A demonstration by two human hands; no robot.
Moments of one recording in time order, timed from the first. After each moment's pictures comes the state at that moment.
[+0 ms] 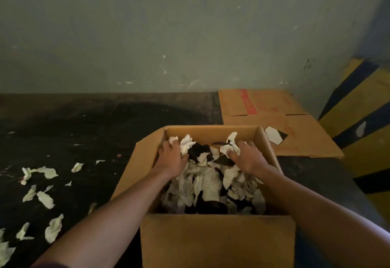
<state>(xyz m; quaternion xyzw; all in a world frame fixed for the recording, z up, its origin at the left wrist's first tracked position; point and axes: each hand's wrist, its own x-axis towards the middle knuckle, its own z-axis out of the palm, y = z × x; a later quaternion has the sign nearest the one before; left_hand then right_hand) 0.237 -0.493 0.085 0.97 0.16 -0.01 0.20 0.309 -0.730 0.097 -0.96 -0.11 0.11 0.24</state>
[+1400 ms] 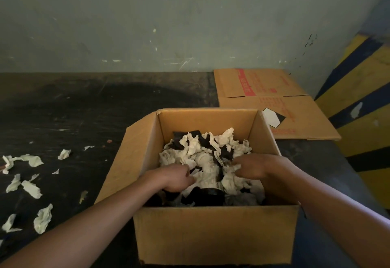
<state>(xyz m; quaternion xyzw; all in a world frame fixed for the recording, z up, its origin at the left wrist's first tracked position) 0.209 -0.513 0.068 0.94 0.01 -0.33 0.13 0.293 -0.744 0.089 -0.90 -0.25 0.36 0.00</state>
